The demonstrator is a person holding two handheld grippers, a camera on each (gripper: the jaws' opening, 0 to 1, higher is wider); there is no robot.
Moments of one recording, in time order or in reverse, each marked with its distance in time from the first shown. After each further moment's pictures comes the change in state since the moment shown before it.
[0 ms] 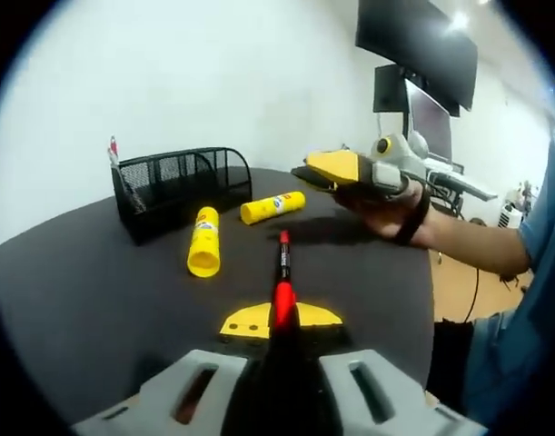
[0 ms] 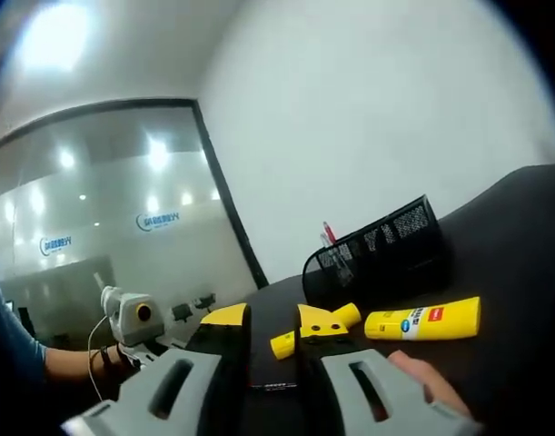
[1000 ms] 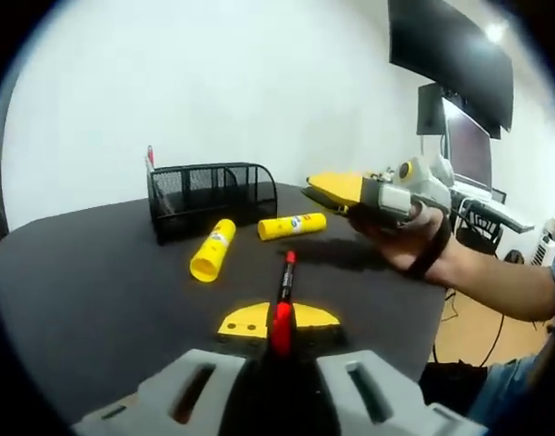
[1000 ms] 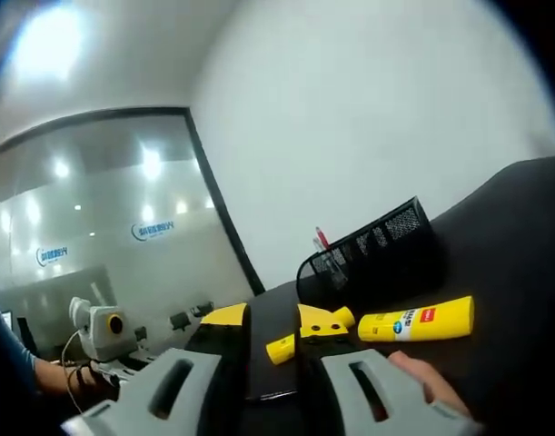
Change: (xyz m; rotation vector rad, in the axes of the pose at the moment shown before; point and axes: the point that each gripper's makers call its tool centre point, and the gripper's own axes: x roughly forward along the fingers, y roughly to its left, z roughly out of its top) left arm -0.004 -0.009 0.014 -0.072 -0.076 0.232; right arm -0.005 -0.003 0.006 0.035 -0.035 -0.026
